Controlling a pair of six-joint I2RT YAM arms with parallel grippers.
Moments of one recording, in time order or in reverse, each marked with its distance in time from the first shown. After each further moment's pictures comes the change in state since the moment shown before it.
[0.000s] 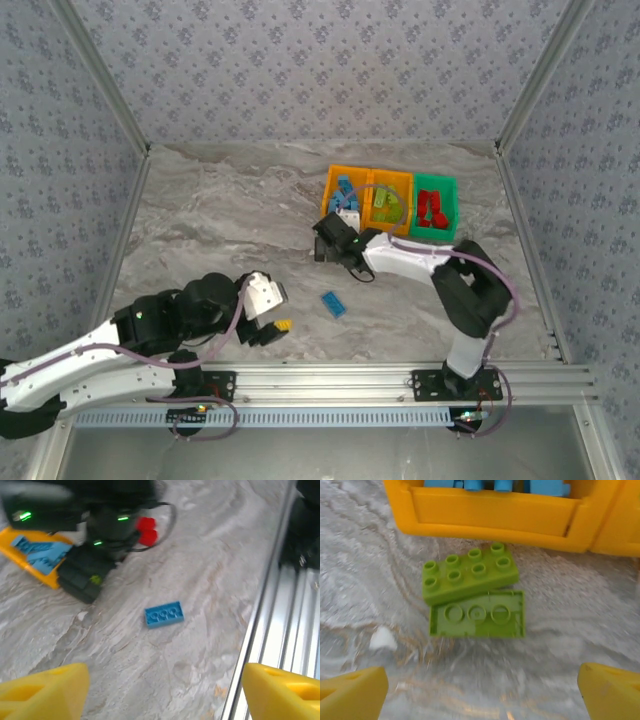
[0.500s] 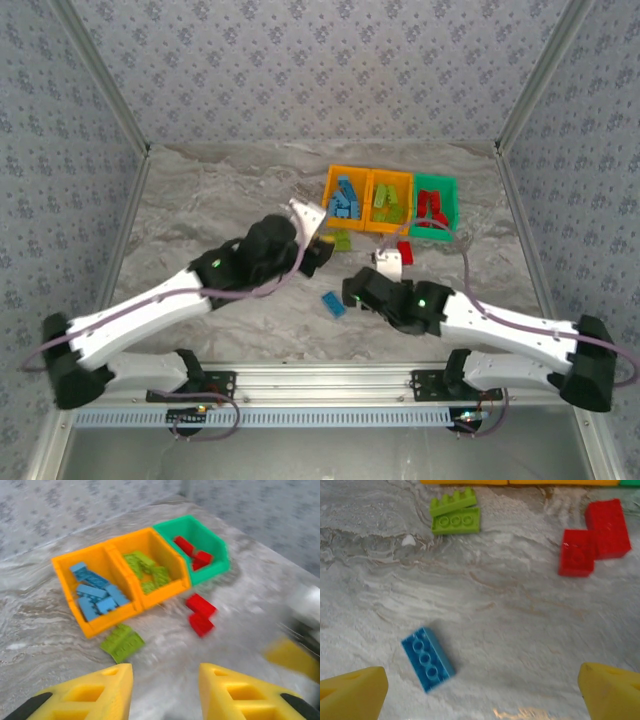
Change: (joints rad) left arm 0.121 0.438 0.233 0.346 -0.156 -0.297; right arm 0.285 -0.684 -0.333 -0.302 0.134 0.230
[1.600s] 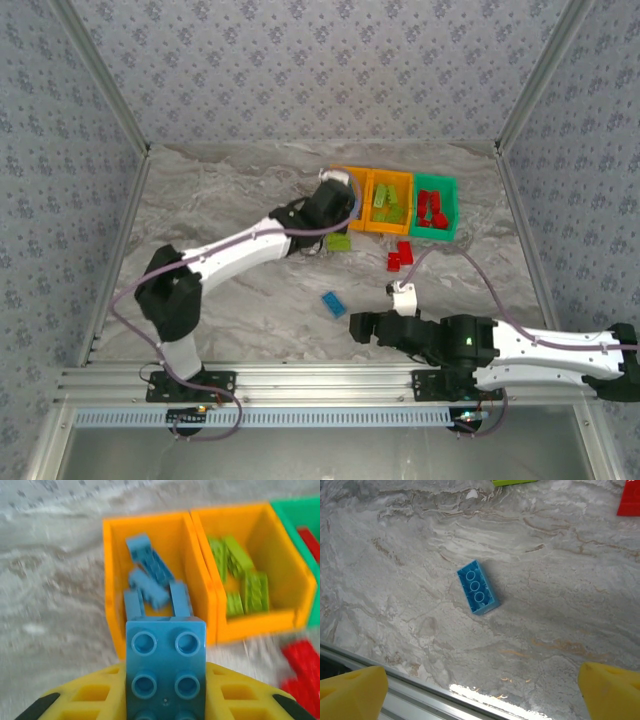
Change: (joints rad) left arm 0.225 0.730 0.439 0.068 -0.164 -0.200; right arm 0.343 -0.402 -0.189 -0.083 0.026 0.208
